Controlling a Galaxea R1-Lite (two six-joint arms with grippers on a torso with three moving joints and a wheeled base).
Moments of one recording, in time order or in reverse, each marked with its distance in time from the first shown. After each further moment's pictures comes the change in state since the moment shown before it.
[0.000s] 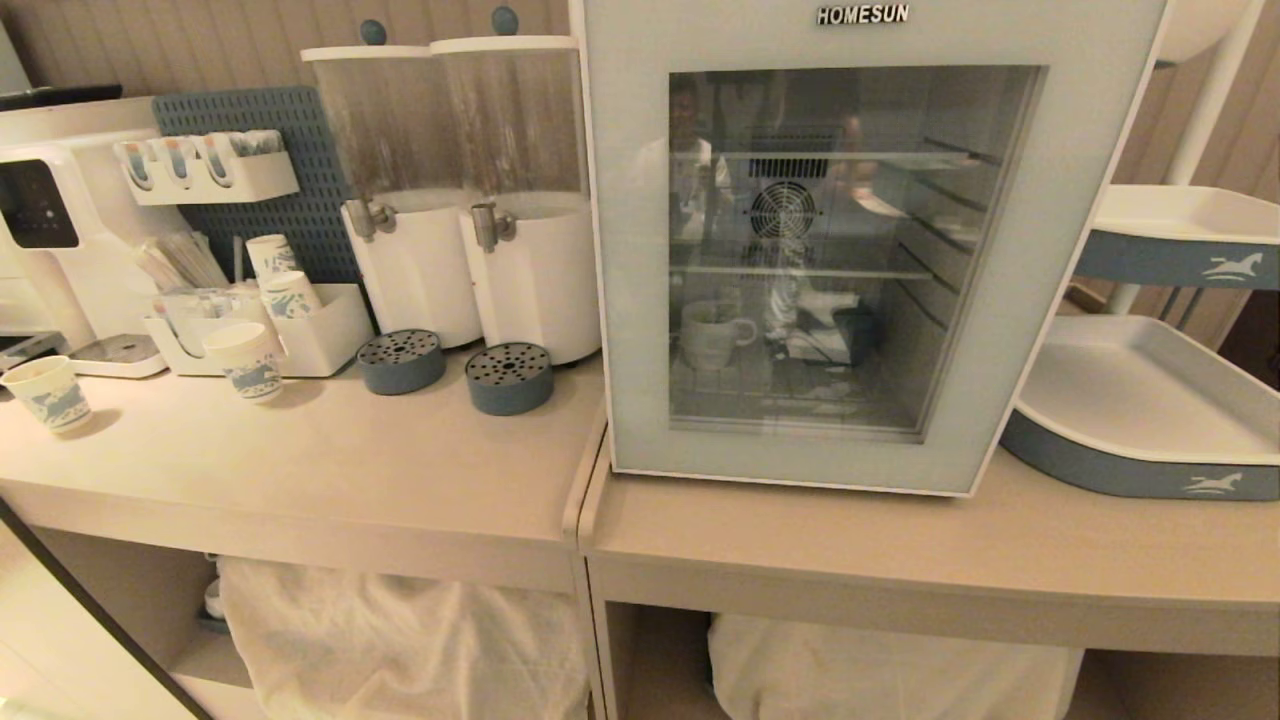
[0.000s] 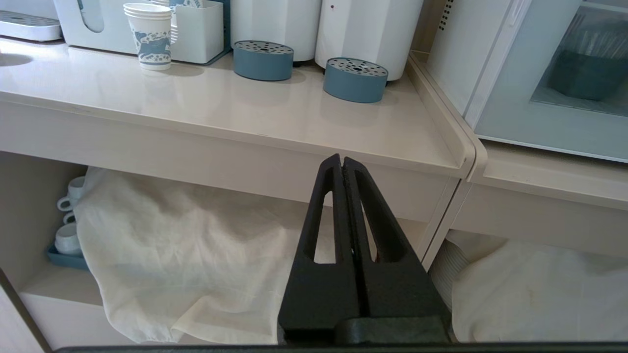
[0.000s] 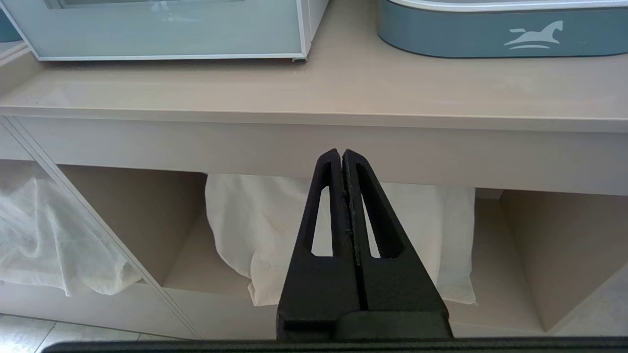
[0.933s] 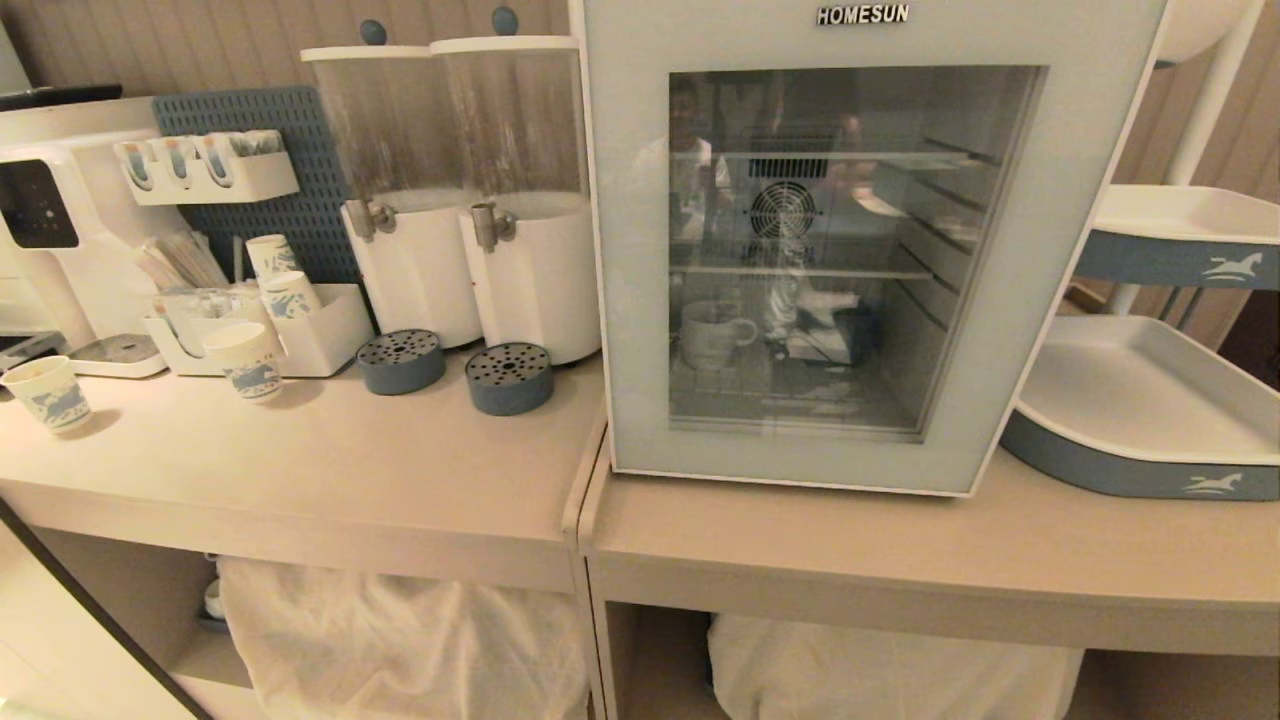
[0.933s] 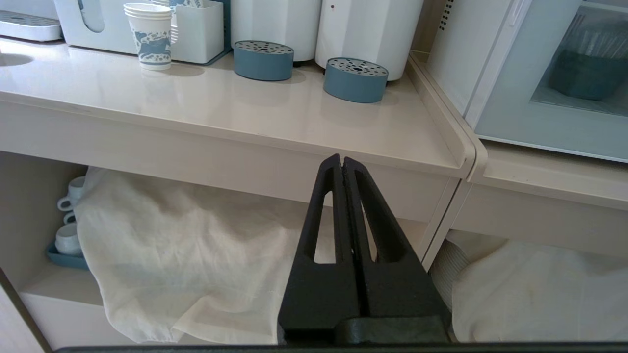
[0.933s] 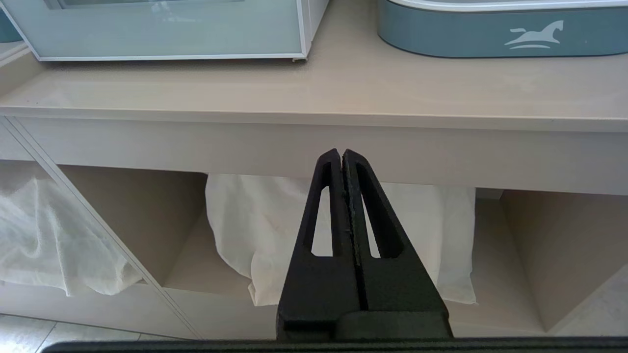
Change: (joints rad) left arm 0.001 0.000 0.000 0.000 0.000 0.000; right arm 0.000 0.000 0.000 0.000 -0.001 0.001
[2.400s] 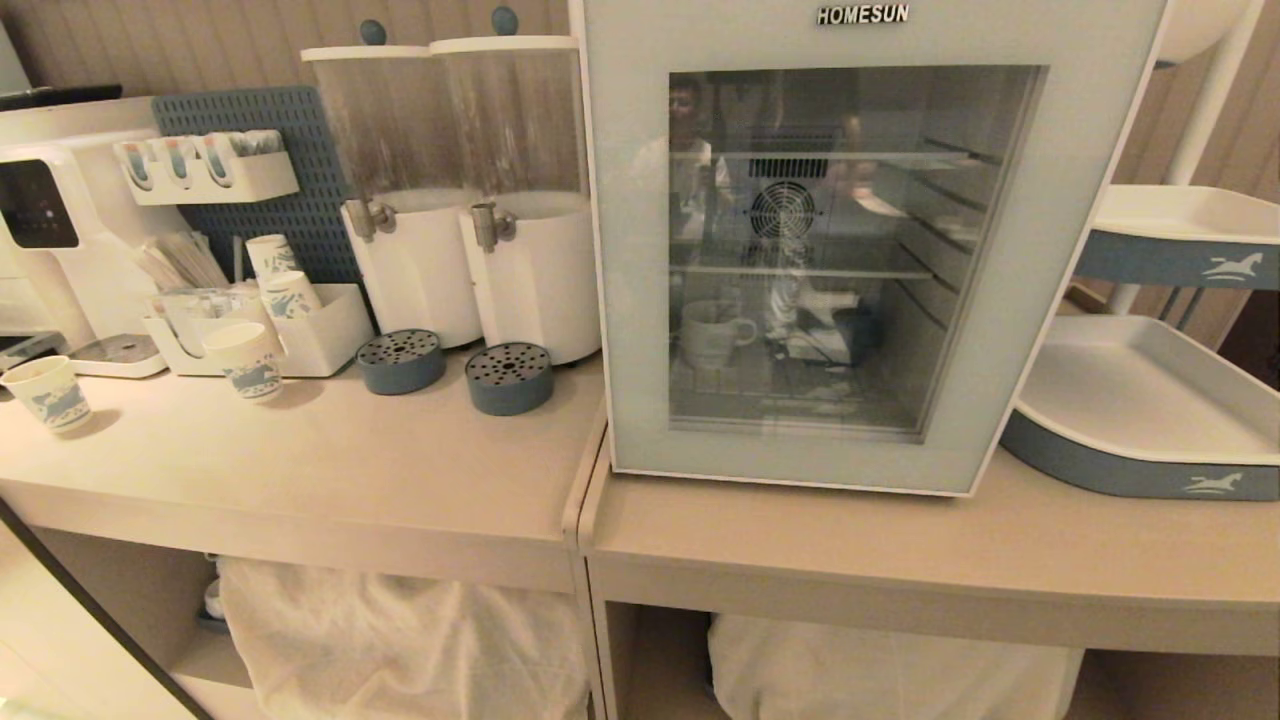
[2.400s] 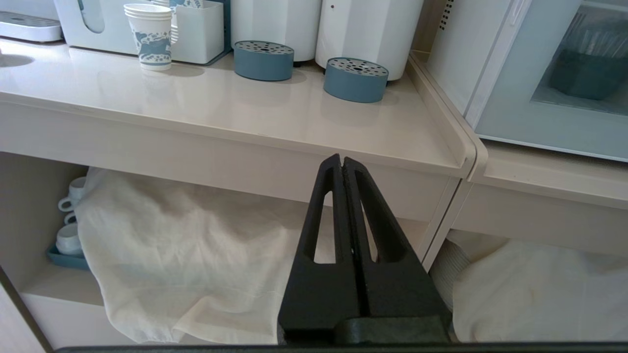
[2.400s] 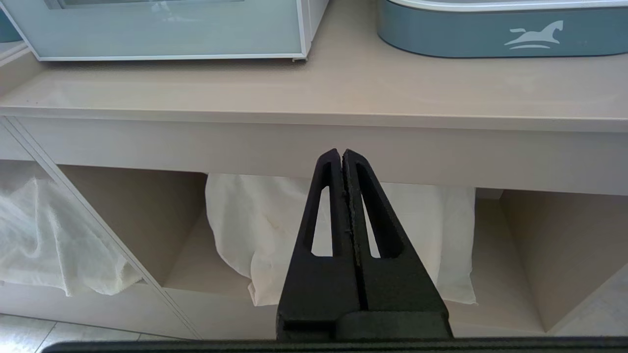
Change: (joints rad) left arm 0.000 0.000 0.000 0.000 0.000 0.004; right arm 0.000 0.000 0.000 0.000 0.000 0.000
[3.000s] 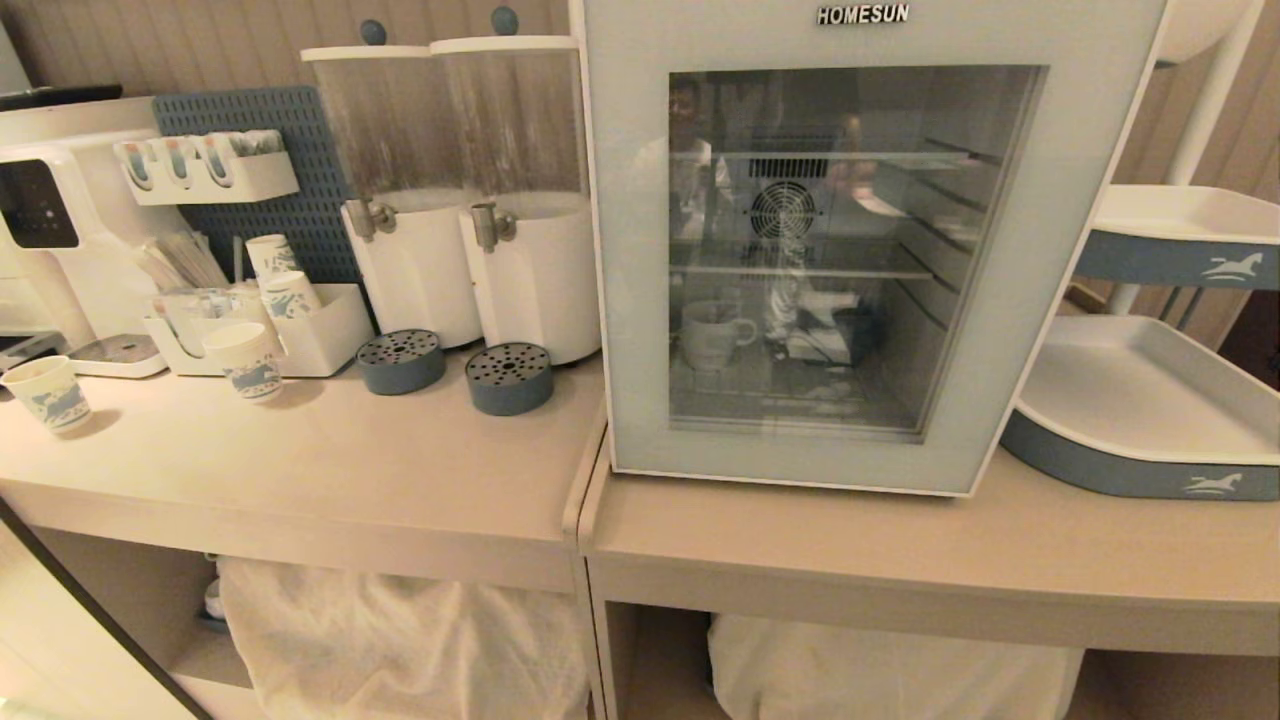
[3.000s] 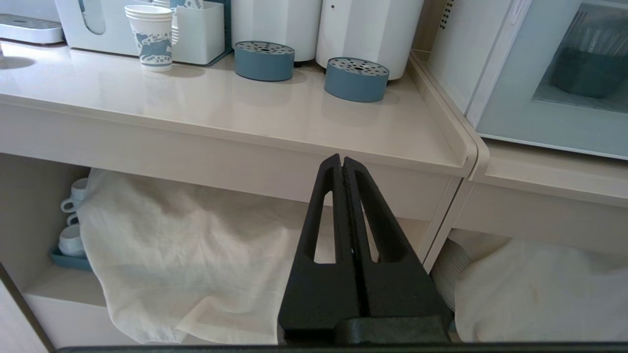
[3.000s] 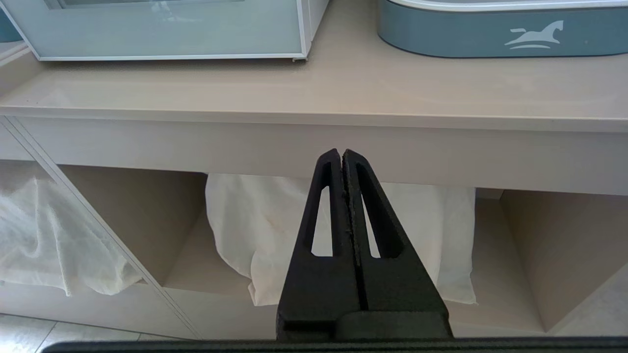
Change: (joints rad) left arm 0.000 0.000 0.000 0.000 0.000 0.006; right arm 0.000 0.000 0.000 0.000 0.000 0.000
